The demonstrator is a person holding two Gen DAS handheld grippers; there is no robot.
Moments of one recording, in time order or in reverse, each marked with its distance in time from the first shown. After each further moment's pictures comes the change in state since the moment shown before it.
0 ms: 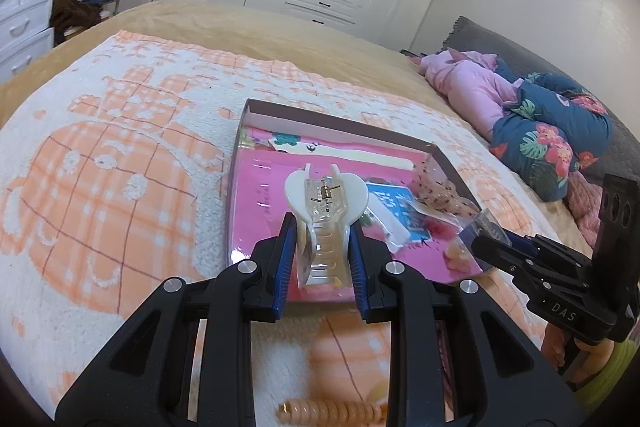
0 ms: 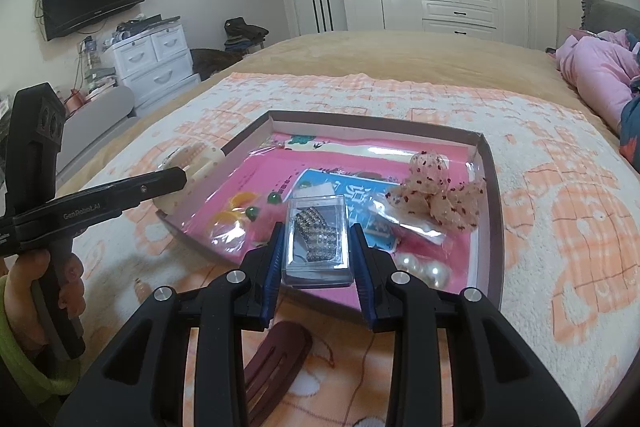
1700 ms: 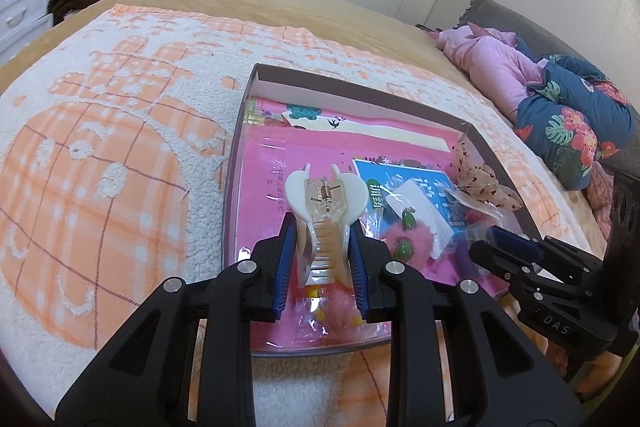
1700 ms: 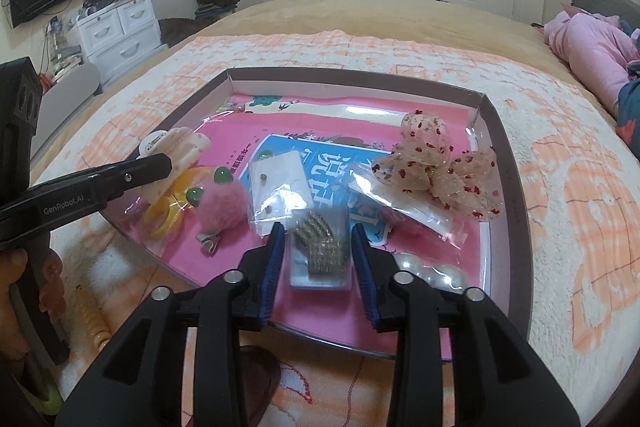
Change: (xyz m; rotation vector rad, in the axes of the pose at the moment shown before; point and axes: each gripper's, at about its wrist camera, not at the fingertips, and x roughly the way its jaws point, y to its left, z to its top) left arm 0.052 0.015 0.003 -0.004 0.104 0.040; right arm 0.053 -0.009 -0.006 0.028 0.123 -0.092
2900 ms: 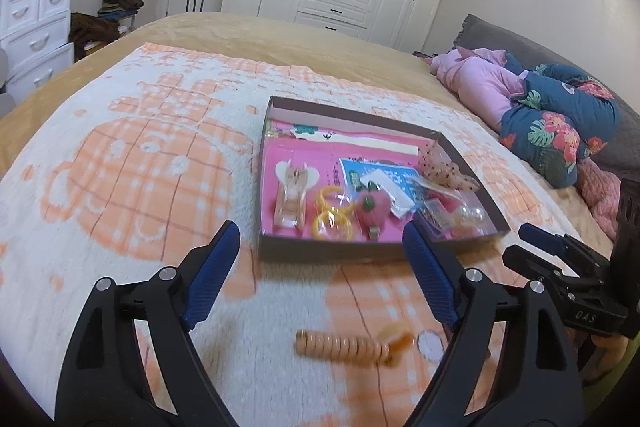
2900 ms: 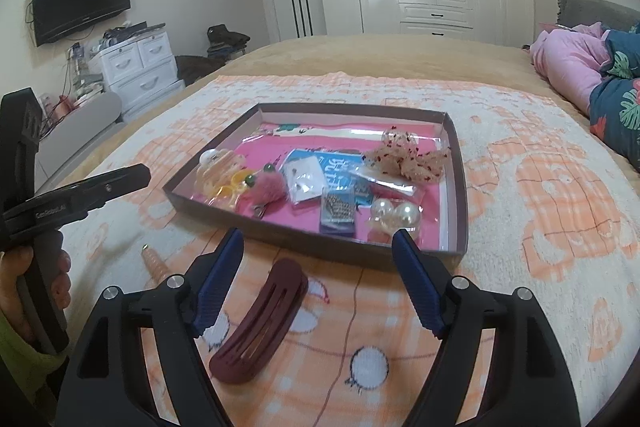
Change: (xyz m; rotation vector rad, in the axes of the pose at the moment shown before) left arm -0.101 -0.017 -0.046 0.039 -0.130 0.042; right arm -0.095 0.006 -0.047 0.010 -0.146 0.029
